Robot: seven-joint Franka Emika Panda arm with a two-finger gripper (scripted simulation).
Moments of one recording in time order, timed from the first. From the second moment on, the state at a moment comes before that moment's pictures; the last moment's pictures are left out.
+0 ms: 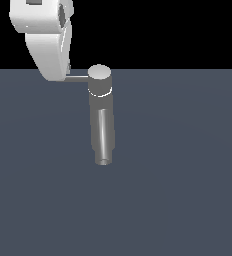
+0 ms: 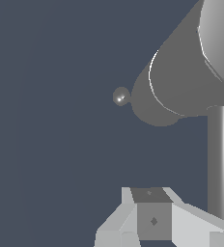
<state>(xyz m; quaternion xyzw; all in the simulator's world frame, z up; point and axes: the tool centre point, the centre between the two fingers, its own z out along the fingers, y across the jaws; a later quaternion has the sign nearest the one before) -0.036 0.128 0.291 -0.71 0.64 -0.19 0.22</state>
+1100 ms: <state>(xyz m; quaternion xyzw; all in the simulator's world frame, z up) -0.085 0.132 0.260 -0.71 0.63 -0.20 0.22</state>
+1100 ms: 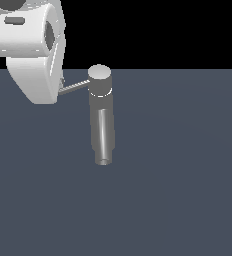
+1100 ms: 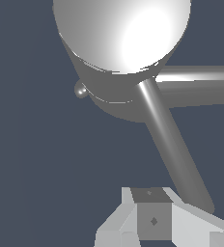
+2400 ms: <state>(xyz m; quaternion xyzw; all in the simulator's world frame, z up) -0.110 0.117 0.242 -0.72 0.63 -0.19 0.22</state>
